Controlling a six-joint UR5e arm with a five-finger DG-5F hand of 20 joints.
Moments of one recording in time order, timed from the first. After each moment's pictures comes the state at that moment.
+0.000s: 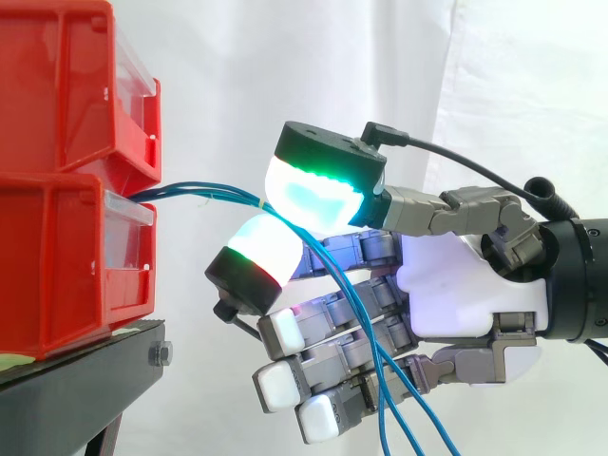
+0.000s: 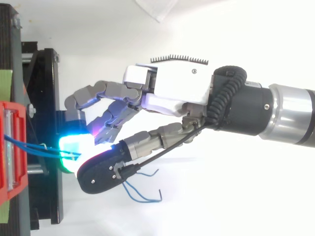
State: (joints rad) arm 0.16 -2.33 -1.16 -2.81 -1.29 0.03
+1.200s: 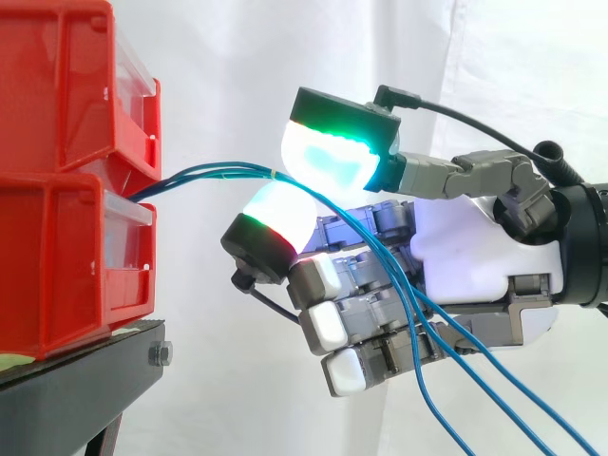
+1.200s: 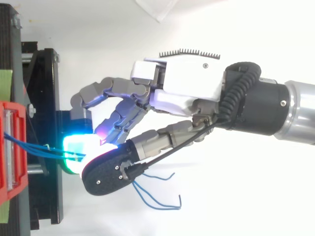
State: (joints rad) arm 0.16 -2.30 -1.16 -2.88 -1.29 0.09
